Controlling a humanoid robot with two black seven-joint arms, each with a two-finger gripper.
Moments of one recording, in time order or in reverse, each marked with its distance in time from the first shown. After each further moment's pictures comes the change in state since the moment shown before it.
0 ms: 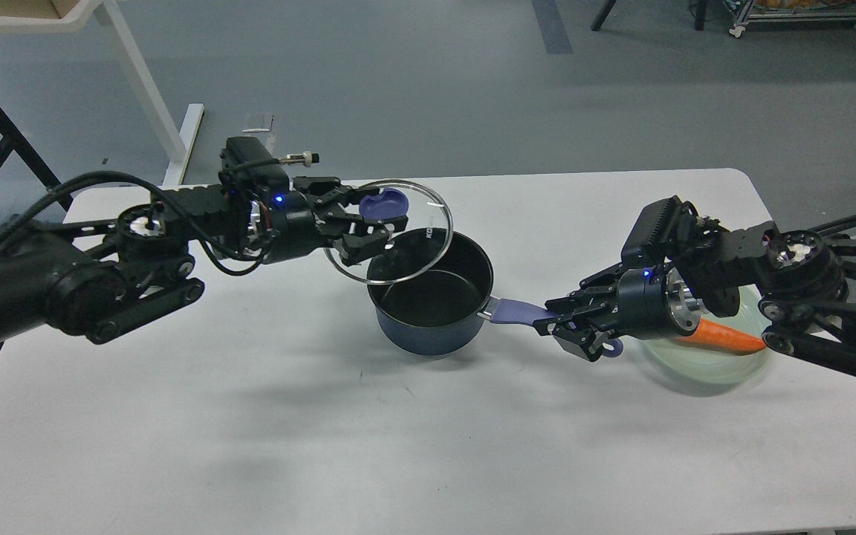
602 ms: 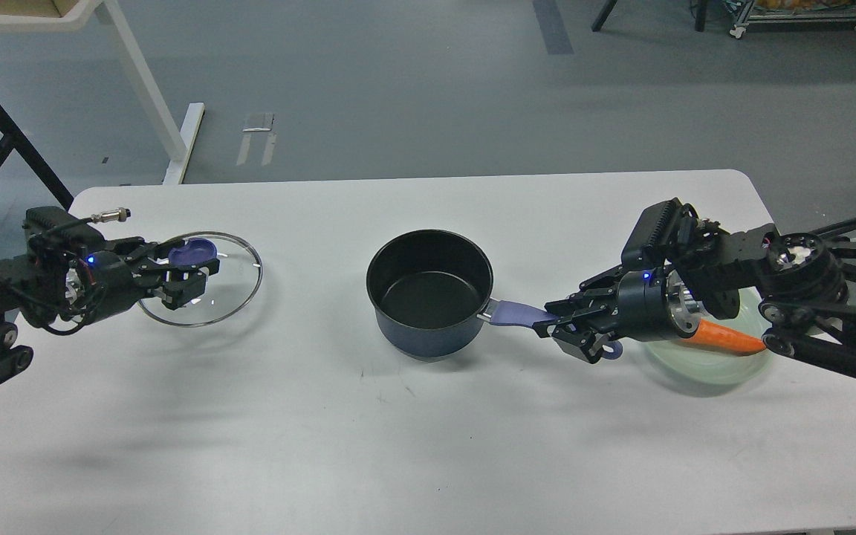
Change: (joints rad) left arm 0.260 0.154 0.002 0.197 -0.027 0.081 -0.039; right arm 0.001 0.001 0.001 0.005 0.000 0.000 0.000
